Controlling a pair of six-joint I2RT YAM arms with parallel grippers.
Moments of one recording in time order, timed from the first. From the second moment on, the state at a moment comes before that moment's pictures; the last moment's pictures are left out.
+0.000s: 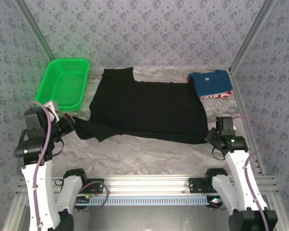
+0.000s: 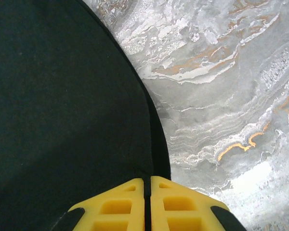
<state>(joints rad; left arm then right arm) 0.14 0.75 1.22 -1.17 0.19 -0.39 0.01 0.77 0.67 -0.95 0.11 0.67</state>
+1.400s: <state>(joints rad) 0.13 1.60 1.36 -0.68 0.22 -0.49 0.12 1.87 1.30 -0.56 0.22 0.27</state>
